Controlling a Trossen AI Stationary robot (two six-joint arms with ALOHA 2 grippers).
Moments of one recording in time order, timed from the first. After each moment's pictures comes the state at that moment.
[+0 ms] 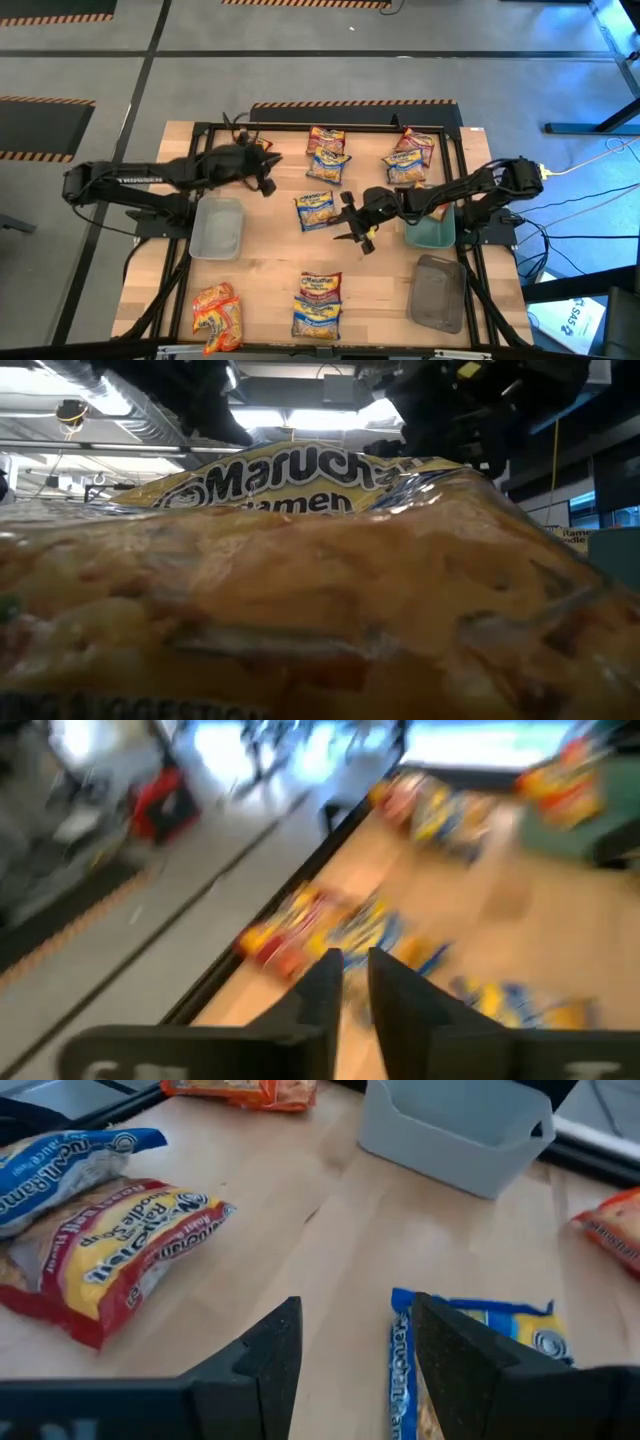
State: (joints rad) left arm 0.22 1.00 0.75 -0.18 -0.40 -0.01; right arm 0.03 1.59 0.71 0.40 -0.26 -0.35
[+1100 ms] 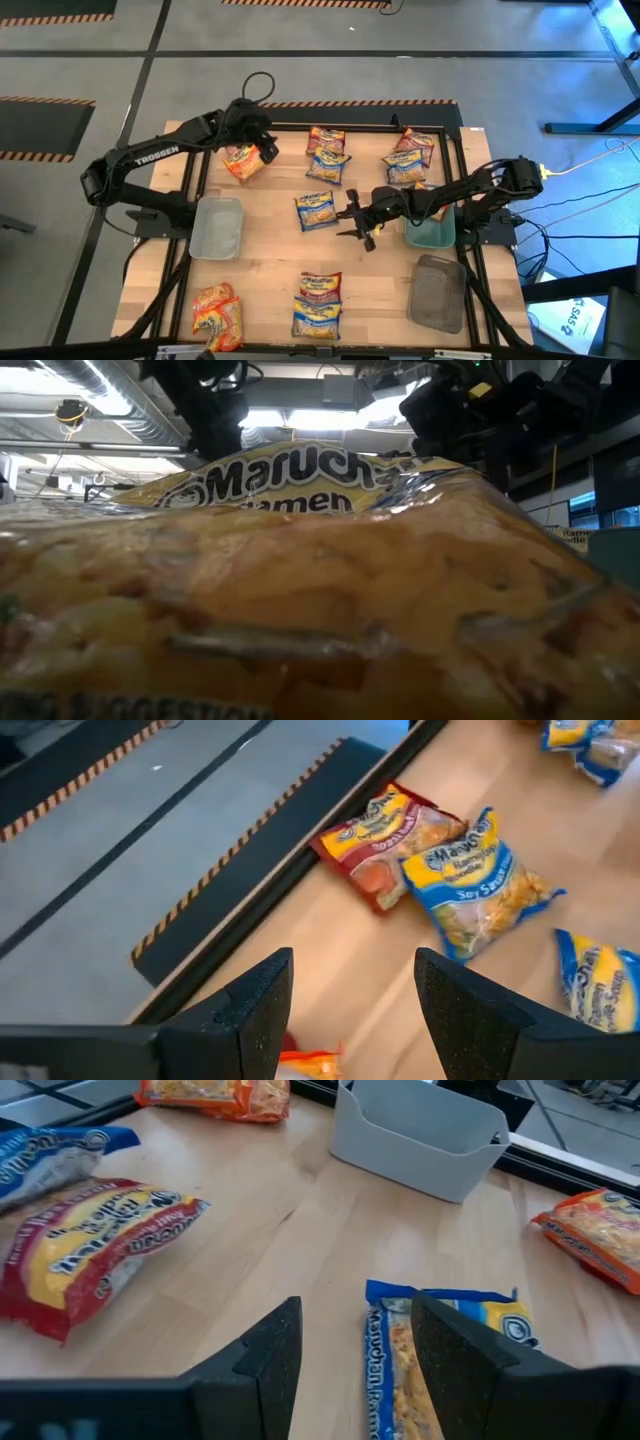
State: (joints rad) left arm 0.56 1.22 1.06 -0.57 -0.17 -0.04; right arm 0.01 1.59 0.60 0.60 -0.22 -0.34
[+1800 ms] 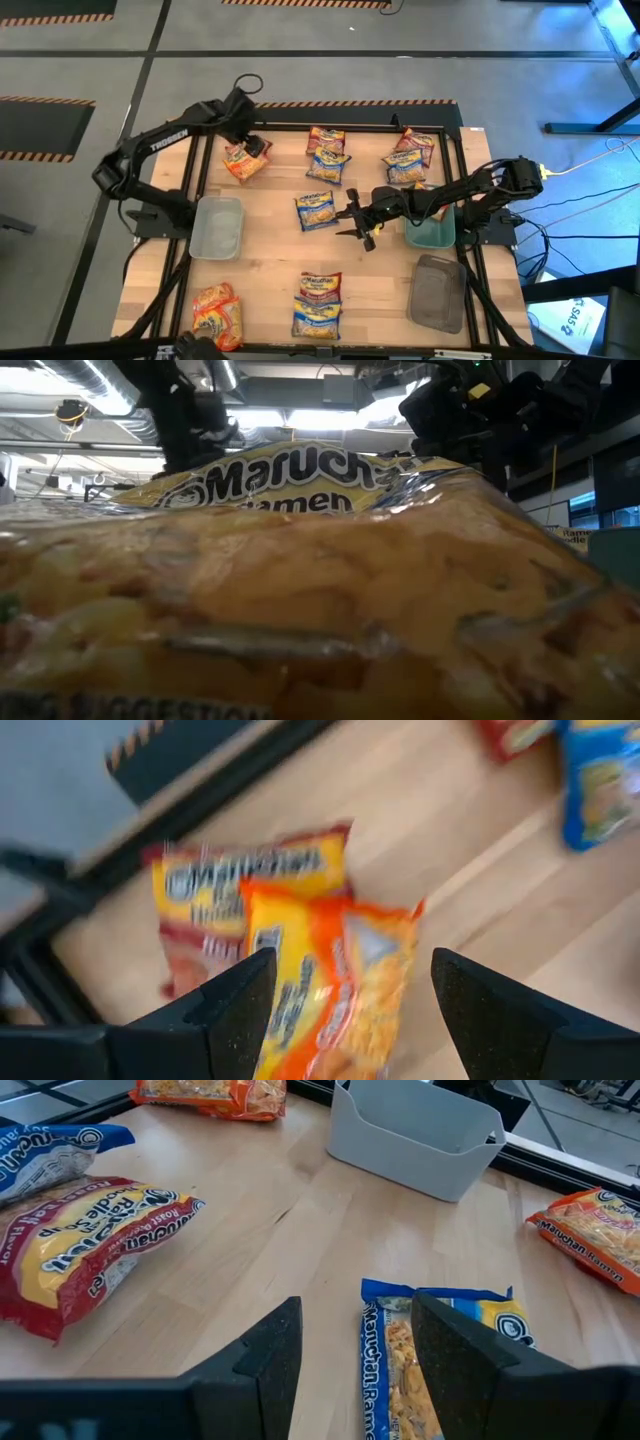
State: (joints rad) left arm 0.87 1.36 1.06 -0.84 0.00 -0.08; right arm 0.01 1.59 0.60 0.60 -0.22 -0.35
